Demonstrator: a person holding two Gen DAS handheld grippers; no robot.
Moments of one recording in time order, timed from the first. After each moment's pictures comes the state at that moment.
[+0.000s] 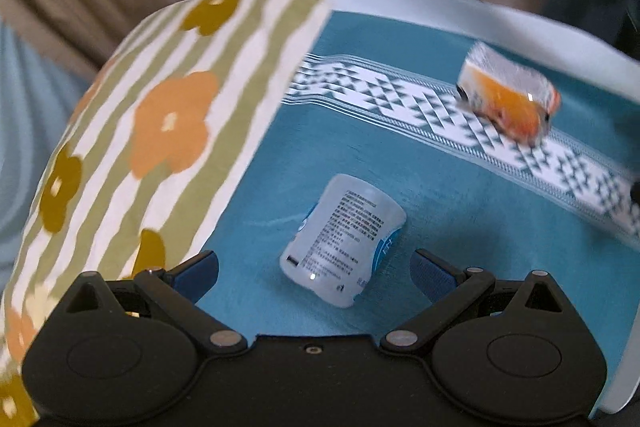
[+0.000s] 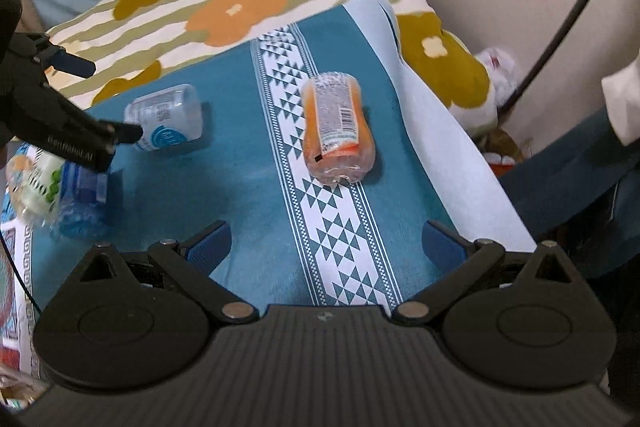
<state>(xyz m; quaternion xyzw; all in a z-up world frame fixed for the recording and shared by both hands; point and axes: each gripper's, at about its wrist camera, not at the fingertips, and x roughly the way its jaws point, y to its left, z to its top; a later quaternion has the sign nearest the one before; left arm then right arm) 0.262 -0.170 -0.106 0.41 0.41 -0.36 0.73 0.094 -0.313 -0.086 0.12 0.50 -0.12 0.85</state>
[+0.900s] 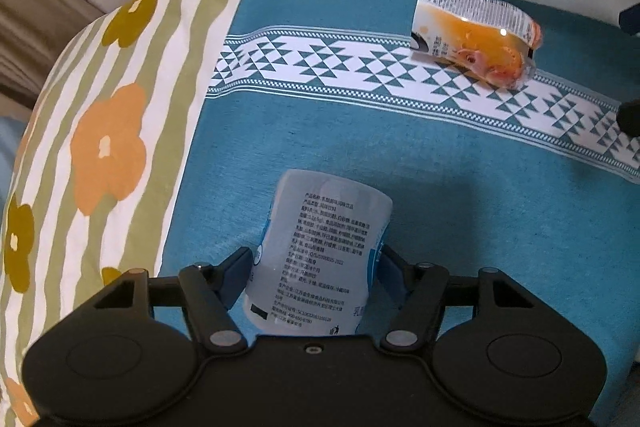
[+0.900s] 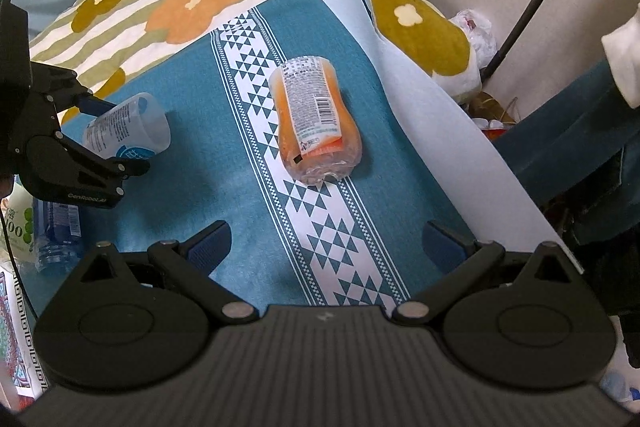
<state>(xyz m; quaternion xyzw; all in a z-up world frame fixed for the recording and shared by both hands) 0.270 -0.191 -0.148 0.45 0.41 -0.43 0.66 0.115 -0.321 -0.103 0.17 0.52 -0.17 0.82</state>
